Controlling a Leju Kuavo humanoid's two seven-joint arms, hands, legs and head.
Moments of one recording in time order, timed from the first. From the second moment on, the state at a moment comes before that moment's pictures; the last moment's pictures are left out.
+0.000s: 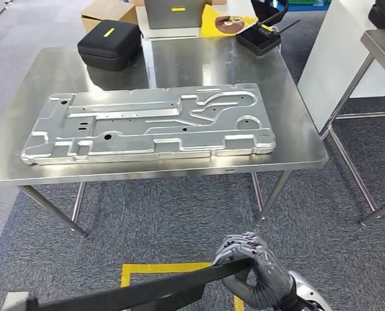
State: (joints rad) left arm -0.11 -0.15 1.28 -0.24 -0.92 0.03 -0.23; right arm 0.15 -0.22 0.48 -1.96 0.26 0.18 -0.59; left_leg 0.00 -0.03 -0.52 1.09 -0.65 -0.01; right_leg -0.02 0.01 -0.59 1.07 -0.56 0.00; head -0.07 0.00
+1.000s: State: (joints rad) left arm -0.11 -0.15 1.28 -0.24 -0.92 0.03 -0.23; right arm 0.15 -0.20 0.45 -2.02 0.27 0.13 -0.61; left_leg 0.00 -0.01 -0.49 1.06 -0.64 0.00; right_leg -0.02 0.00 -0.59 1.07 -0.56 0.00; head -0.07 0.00
